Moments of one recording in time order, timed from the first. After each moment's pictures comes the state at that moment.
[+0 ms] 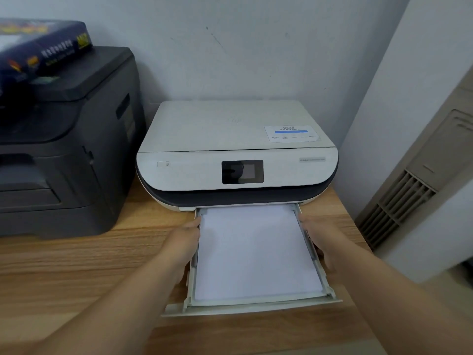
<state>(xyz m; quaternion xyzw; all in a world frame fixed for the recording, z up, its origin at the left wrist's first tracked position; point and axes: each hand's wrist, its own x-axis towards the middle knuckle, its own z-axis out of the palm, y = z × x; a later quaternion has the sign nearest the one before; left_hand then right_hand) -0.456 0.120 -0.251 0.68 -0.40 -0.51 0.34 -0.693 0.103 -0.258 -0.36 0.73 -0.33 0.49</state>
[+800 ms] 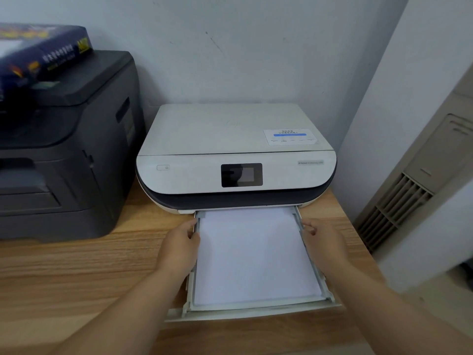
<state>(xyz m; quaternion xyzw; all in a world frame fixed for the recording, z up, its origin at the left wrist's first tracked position) -0.446 0.115 -0.278 0.73 -0.51 -0.34 0.31 -0.700 0.113 -0.279 -0.50 0.76 -0.31 0.29</state>
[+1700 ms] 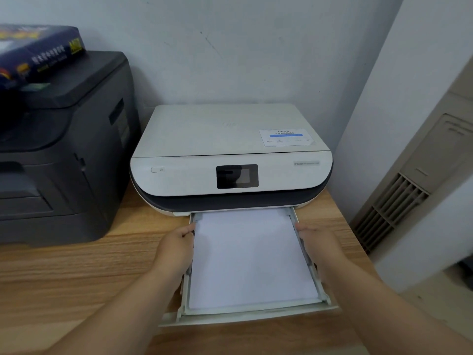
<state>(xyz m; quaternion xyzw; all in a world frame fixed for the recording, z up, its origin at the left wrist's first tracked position) -0.454 0.116 -0.268 0.72 -0.41 -0.43 0.37 -0.697 0.115 -0.270 -0.35 0.74 -0.37 0.44</state>
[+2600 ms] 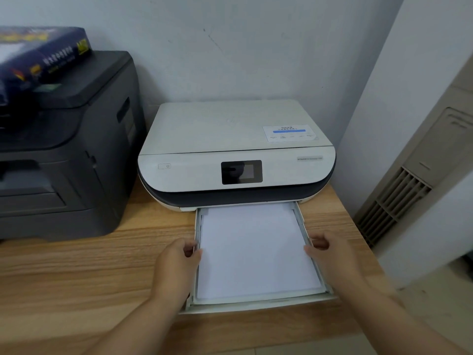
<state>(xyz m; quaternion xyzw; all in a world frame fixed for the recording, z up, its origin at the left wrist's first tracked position) -0.445 0.154 -0.282 0.74 -0.50 -0.30 0.34 -0.707 0.152 -0.280 -0.46 0.75 -0.34 0.33</state>
